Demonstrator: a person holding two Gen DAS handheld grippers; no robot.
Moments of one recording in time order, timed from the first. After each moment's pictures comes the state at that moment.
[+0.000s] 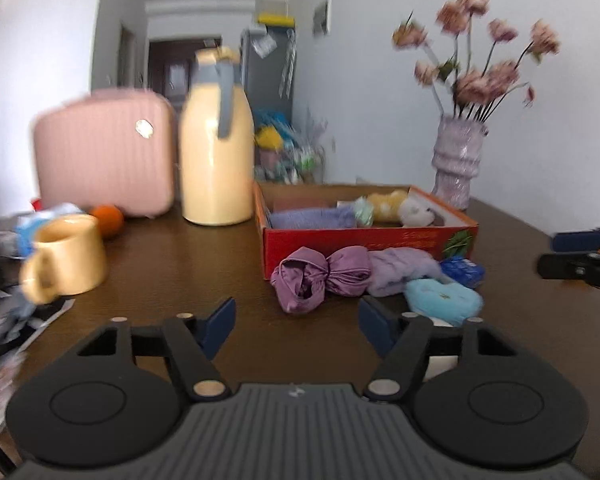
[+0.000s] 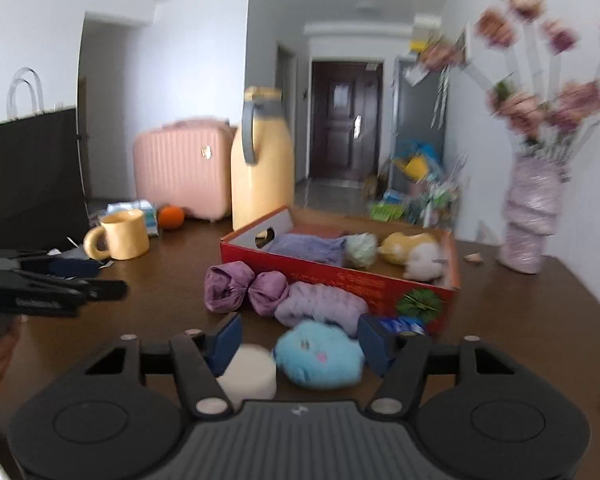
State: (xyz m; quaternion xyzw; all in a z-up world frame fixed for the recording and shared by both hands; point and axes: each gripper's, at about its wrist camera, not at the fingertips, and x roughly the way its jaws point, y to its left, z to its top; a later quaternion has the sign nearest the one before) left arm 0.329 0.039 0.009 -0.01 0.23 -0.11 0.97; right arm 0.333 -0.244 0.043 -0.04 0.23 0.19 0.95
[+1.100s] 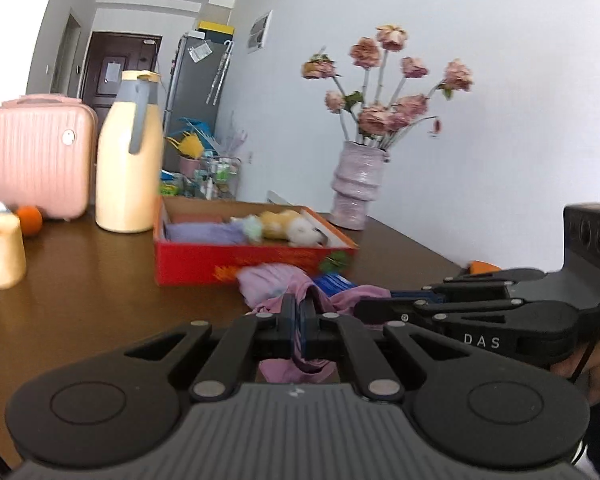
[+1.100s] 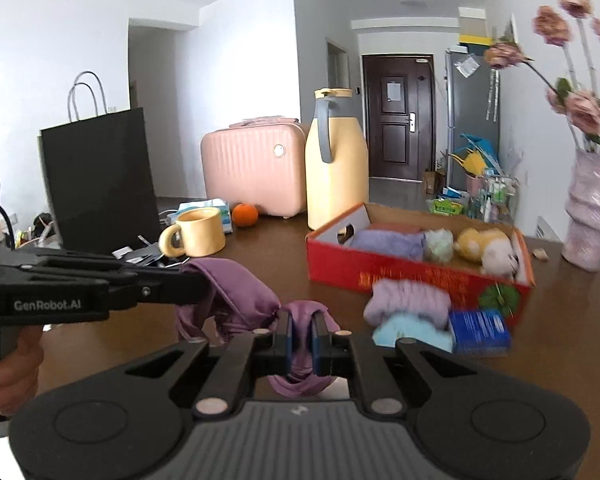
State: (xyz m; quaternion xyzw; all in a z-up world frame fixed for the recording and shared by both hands) left arm 0.233 0.008 0.048 -0.06 0.20 -0.23 0.95; right arm 0.268 -0.220 0.047 -0.01 0.22 0.27 0.94
